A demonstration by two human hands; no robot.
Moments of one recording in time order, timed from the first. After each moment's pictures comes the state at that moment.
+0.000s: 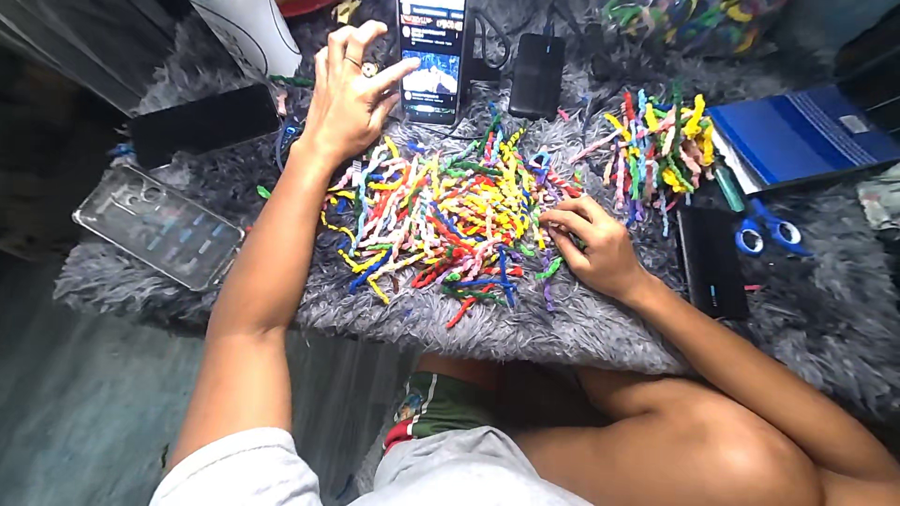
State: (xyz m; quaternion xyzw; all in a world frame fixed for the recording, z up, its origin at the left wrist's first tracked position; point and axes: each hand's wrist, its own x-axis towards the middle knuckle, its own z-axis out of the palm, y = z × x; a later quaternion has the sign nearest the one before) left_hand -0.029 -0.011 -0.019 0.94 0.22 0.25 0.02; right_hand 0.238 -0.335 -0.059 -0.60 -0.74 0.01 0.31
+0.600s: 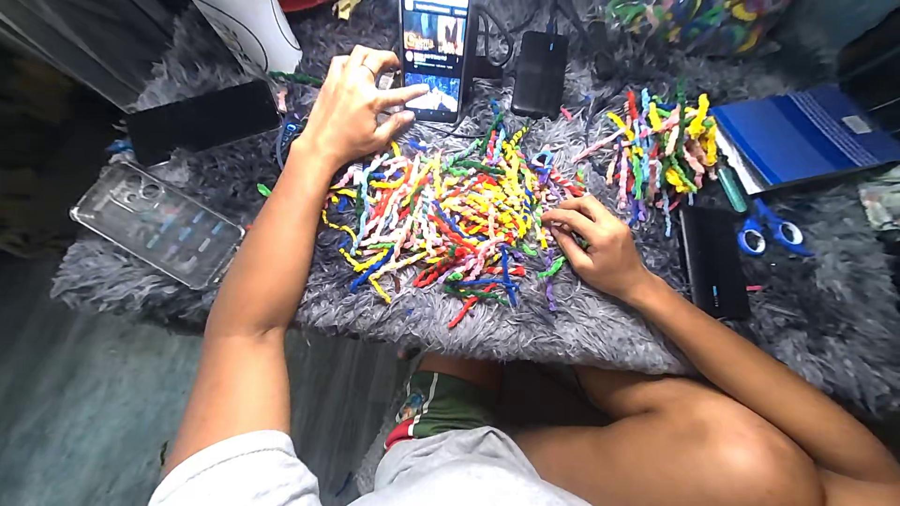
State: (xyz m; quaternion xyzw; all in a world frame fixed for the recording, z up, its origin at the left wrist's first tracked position) left_hand -0.030 -0.016 -0.016 0.97 0.17 0.19 0.02; right_hand 0.238 -0.335 -0.059 -0.60 -0.74 0.01 0.31
